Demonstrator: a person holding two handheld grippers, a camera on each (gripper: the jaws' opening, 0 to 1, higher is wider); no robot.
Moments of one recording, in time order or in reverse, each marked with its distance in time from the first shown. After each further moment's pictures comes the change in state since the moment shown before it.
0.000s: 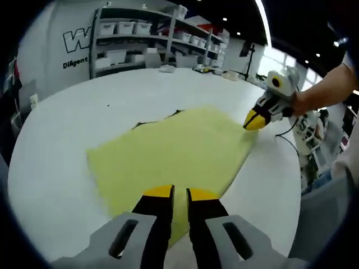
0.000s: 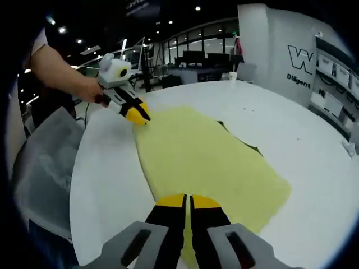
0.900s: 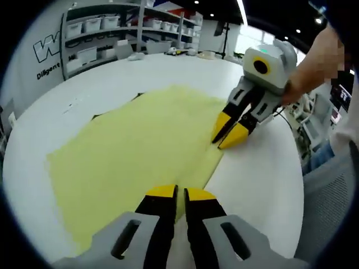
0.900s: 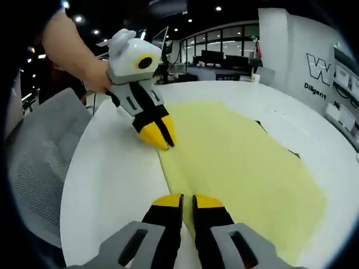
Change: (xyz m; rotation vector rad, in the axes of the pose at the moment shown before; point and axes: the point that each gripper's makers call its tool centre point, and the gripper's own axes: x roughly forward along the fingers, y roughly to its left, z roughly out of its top) left arm 0.014 -0.020 -0.032 0.113 0.096 -0.057; right arm 0.027 0.036 -0.024 -0.073 -0.004 0.059
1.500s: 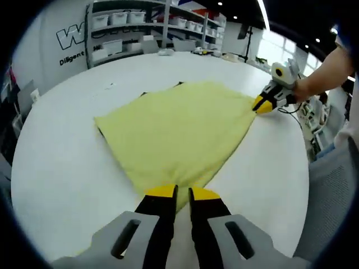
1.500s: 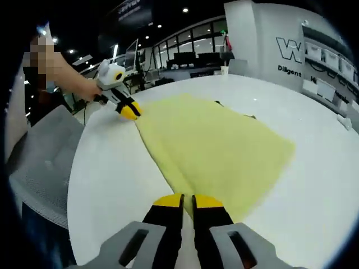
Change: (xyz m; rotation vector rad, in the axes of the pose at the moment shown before) left arm -0.057 0.049 -0.047 -0.119 -0.005 0.134; right arm -0.068 -0.034 -0.052 0.192 -0.022 -0.111
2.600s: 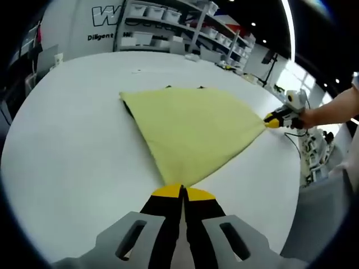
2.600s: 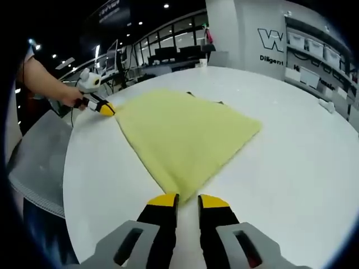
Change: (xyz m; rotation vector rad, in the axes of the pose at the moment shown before) left arm -0.014 -0.001 -0.016 -0.263 -0.042 0.028; right arm -0.027 -0.032 -0.020 0.058 0.069 -0.105
